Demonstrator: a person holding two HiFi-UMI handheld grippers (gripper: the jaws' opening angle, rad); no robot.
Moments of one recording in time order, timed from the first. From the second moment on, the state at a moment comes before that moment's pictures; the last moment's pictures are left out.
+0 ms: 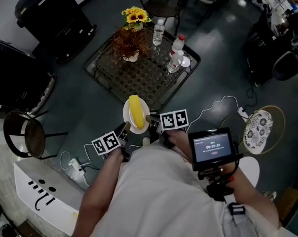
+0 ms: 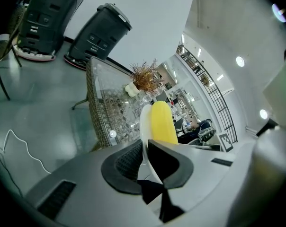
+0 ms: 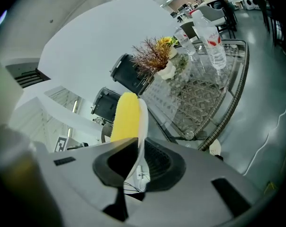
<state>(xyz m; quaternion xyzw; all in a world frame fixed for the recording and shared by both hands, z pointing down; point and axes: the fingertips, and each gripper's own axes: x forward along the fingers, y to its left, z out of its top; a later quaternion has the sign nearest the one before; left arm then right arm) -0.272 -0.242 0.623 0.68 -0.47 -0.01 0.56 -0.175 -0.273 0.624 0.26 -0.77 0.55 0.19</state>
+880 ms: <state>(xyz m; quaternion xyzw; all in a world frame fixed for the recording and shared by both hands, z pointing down) -0.286 -0.321 0.668 0.61 -0.52 -0.03 0.59 -0.197 -0.368 0.668 0.18 -0.78 0.54 0.25</state>
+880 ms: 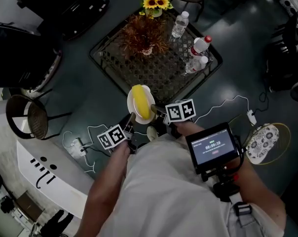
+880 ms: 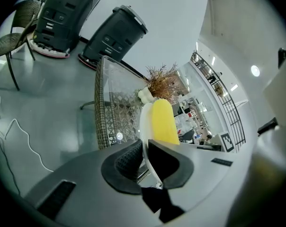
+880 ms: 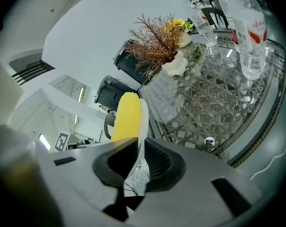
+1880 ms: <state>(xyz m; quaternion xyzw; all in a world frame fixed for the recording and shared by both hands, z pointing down) -0.290 -0.370 0.737 0.56 -0.57 -0.01 0.60 -0.205 -0.425 0.743 0.12 -0.78 0.54 0.30</state>
